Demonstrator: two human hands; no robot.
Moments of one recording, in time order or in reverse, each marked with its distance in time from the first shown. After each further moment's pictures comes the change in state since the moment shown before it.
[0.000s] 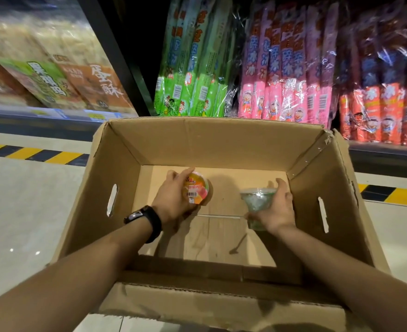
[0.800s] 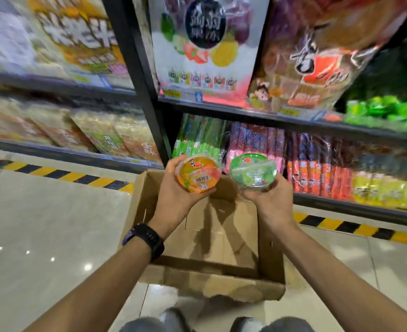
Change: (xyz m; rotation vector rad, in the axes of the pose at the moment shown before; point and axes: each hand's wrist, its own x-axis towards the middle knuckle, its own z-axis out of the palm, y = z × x) left_hand -0.126 0.202 -0.189 -0.709 0.357 0.128; right_hand -0.141 -0.202 -0.165 0.480 0.062 -0.322
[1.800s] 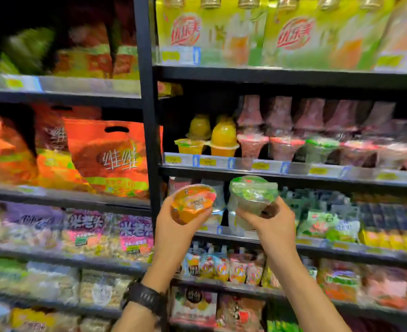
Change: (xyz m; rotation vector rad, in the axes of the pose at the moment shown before) left_hand -0.029 0.740 -0.148 -0.227 0.194 0.457; right_hand -0.126 -0.729 -0.150 0.222 0.141 -0.575
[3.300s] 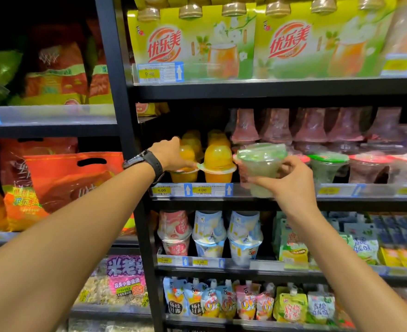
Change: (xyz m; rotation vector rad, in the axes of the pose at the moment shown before) left_hand 0.263 0.068 0.036 1.373 -0.362 0.125; right_hand 0.131 -0.047 0.000 -0.143 0.080 -0.139
